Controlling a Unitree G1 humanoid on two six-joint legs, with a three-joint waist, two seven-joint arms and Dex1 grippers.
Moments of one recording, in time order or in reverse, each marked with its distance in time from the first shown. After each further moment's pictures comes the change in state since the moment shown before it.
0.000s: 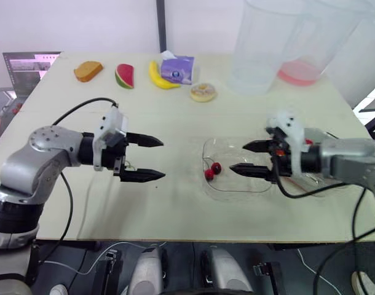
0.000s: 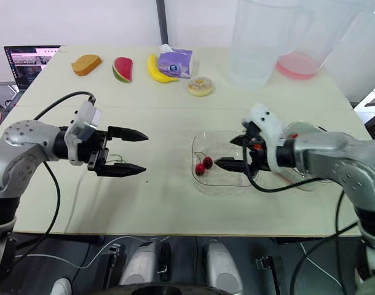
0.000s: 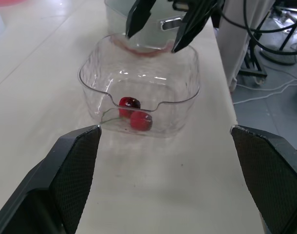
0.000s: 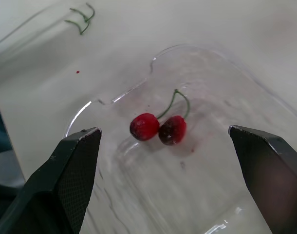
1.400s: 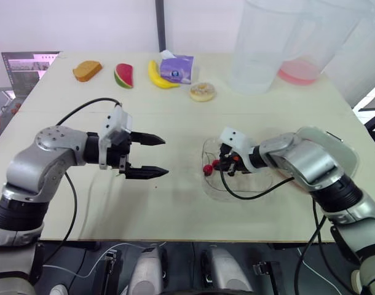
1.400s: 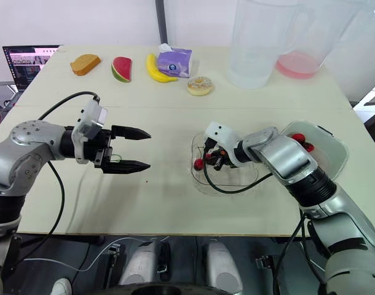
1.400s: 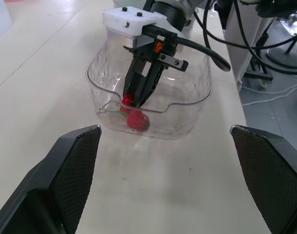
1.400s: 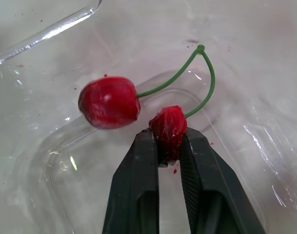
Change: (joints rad) left arm -0.013 -0.021 -0.012 0.010 0.008 0.025 0.045; right arm -0.146 0.236 0.412 0.262 -0.628 -0.168 0.227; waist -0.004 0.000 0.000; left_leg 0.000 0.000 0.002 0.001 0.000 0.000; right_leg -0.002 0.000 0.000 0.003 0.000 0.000
